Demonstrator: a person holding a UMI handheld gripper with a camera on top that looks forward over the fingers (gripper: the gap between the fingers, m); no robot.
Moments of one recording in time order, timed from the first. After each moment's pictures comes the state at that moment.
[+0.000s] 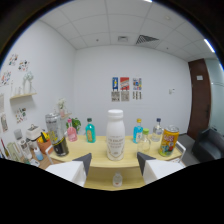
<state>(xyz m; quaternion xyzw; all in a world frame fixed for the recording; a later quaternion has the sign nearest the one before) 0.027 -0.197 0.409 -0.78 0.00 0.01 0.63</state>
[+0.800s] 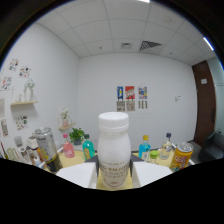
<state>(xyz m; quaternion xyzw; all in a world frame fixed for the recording) 0.026 -0.125 0.436 -0.74 -0.02 0.04 0.67</state>
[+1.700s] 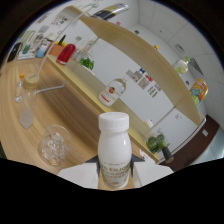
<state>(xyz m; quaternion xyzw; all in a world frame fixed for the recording) 0.133 -0.213 0.121 -0.78 -0.28 -0.24 0.51</state>
